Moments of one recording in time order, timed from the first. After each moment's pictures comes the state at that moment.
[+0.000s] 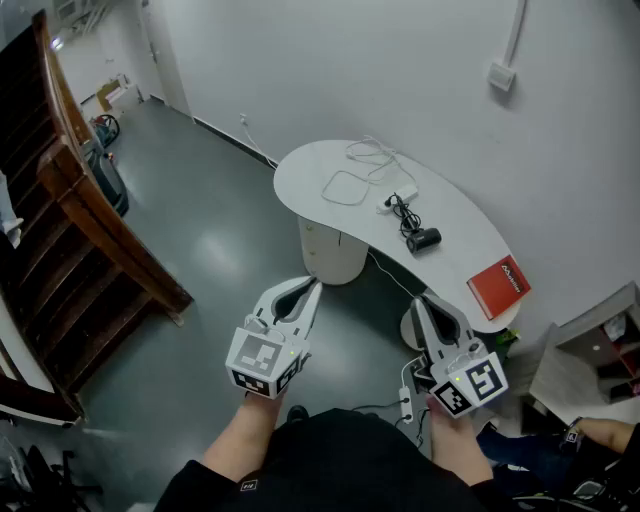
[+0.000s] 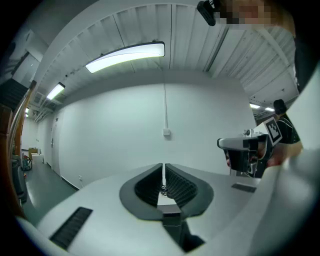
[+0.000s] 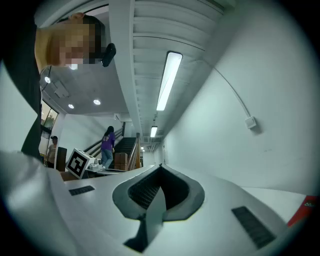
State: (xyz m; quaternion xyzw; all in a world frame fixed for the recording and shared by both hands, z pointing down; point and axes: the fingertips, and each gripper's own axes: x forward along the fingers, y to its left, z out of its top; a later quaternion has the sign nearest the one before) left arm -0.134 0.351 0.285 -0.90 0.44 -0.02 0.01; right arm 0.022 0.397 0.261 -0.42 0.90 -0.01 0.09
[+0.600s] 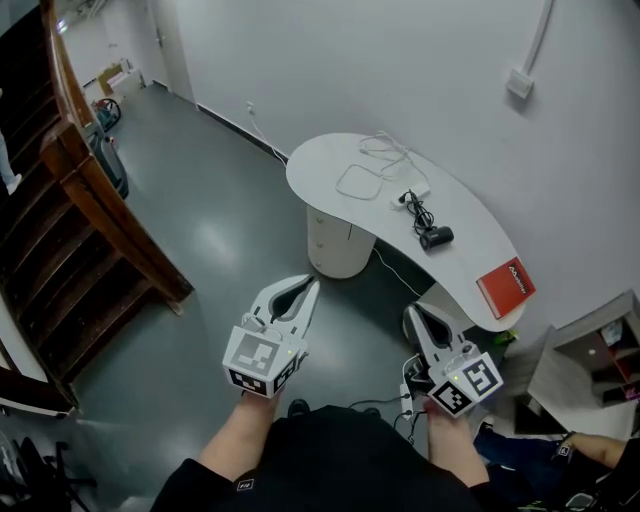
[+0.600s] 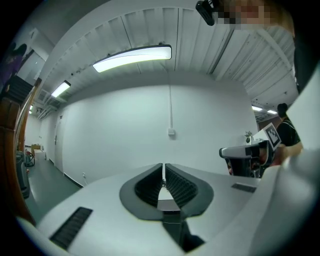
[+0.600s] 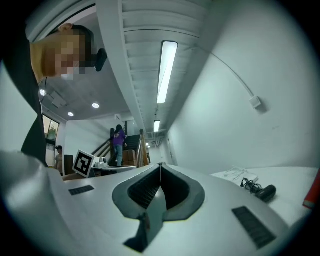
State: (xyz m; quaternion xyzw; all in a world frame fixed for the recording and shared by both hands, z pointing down) left arm -0.199 0.357 0.295 -0.89 0.45 -0.02 0.00; right arm -0.042 0.403 0.295 -0.39 0.91 -0.07 0.09
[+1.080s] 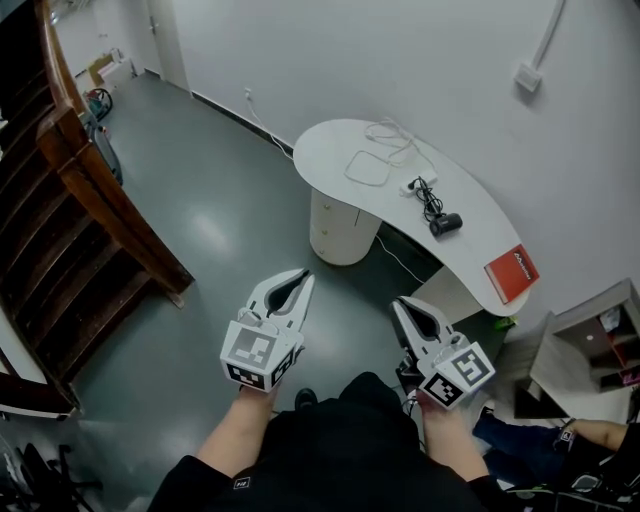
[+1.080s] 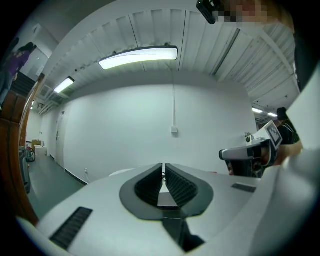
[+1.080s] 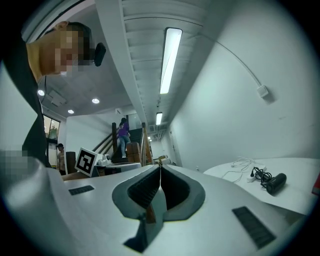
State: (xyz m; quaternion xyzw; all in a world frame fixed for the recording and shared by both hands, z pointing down) left arm -0.269 0.361 0.317 -0.89 0.45 -0.02 -0.02; right arm -0.129 0.411 0.315 -0.38 0.92 -0.09 0.06
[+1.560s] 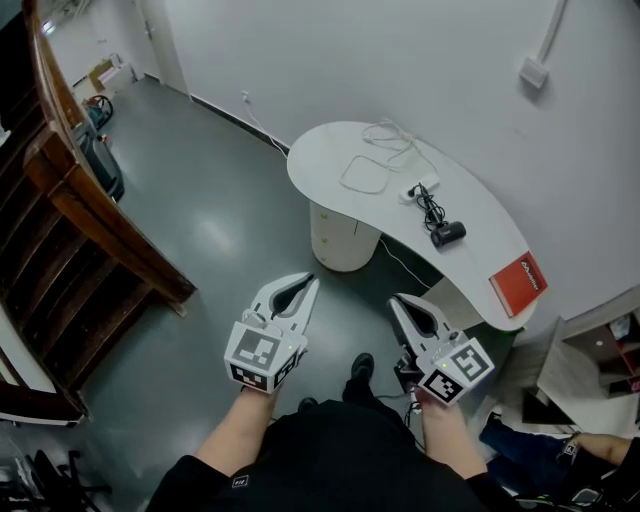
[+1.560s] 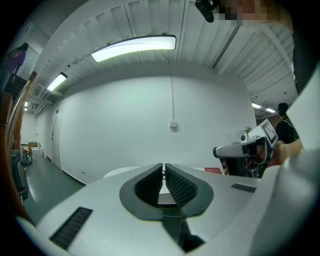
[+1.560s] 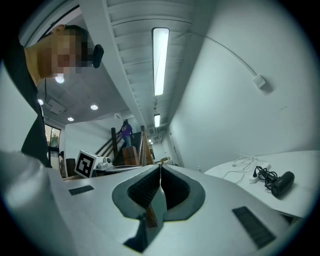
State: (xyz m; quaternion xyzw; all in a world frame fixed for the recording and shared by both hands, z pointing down) left arm -0.222 0.295 0.330 -0.90 0.43 -0.05 -0.02; right arm -0.096 0.337 0.326 -0.37 0.92 -0.12 0.08
